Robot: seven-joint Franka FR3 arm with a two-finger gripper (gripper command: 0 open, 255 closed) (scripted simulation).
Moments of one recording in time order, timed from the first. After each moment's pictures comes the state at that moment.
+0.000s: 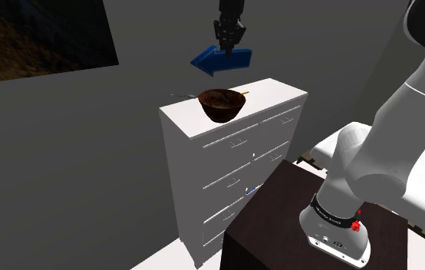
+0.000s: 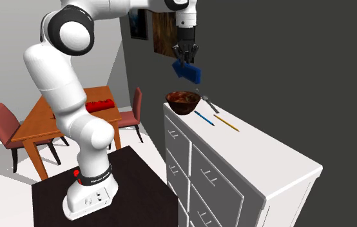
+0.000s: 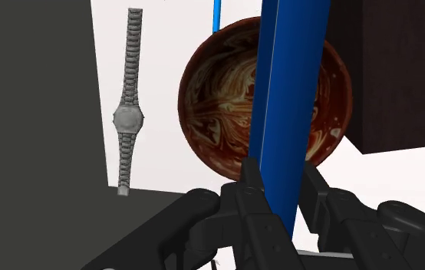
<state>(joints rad) 0.35 -0.22 -0.34 -1.67 -0.02 1.51 -1.34</state>
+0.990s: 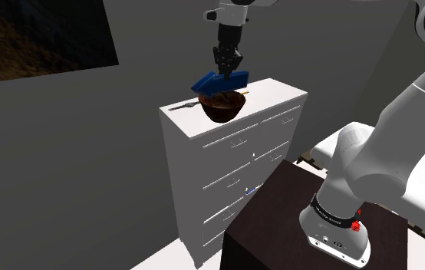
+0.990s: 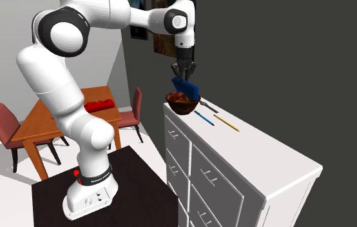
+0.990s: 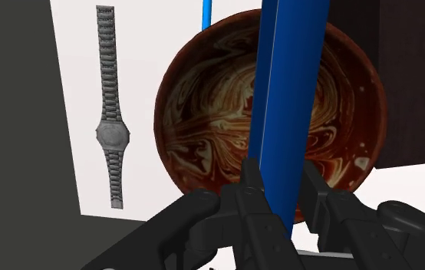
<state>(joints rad) 0.34 -0.28 -0.33 -1.95 -0.04 1.73 -1.32</state>
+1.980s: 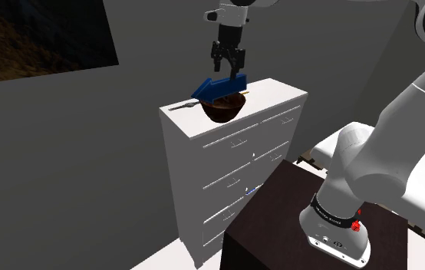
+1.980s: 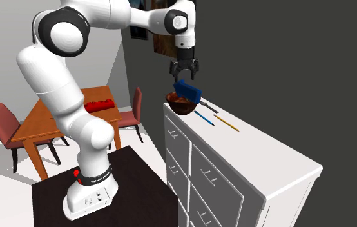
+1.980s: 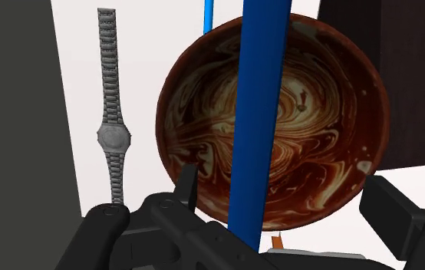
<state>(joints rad) 0.34 -0.28 -0.34 -1.95 -0.04 1.73 -1.33</state>
